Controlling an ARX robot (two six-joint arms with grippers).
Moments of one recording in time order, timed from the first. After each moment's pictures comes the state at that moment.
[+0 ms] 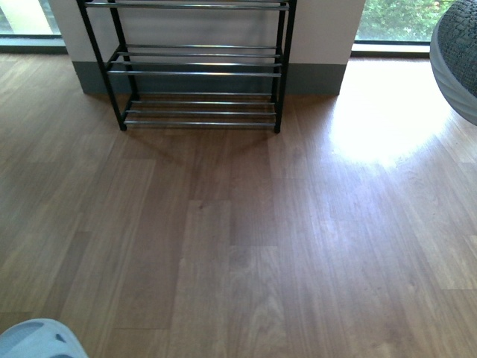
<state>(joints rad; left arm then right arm) -0.63 0.57 0.25 -0.42 -1.00 -0.56 -0.13 0.92 0.28 0.53 -0.18 -0.23</state>
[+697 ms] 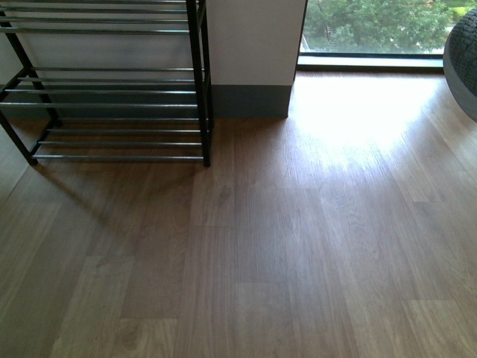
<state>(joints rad) -0.64 0.57 0.25 -0.42 -1.00 -0.56 -0.14 0.92 0.28 0.53 -0.18 -0.23</state>
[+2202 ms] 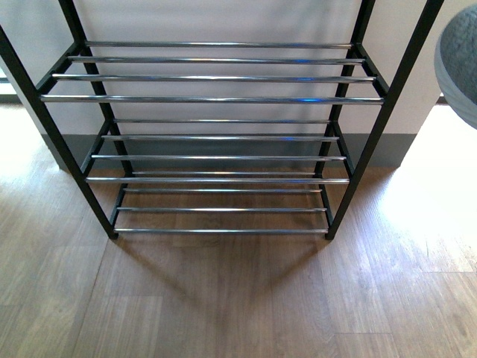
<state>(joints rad) -0.63 0.57 0.25 -0.42 -1.00 -0.56 -0.13 0.92 0.27 0.53 -0.18 -0.23</state>
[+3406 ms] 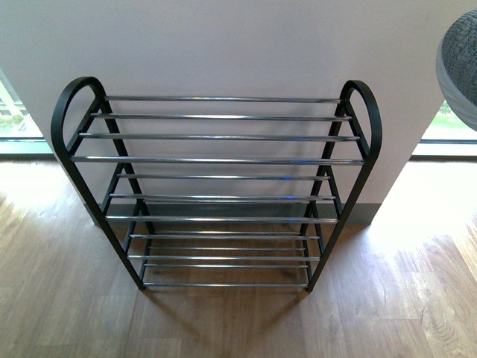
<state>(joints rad) -0.64 0.57 0.25 -0.42 -1.01 -0.56 -0.14 0.92 0.27 0.53 -0.18 -0.23</state>
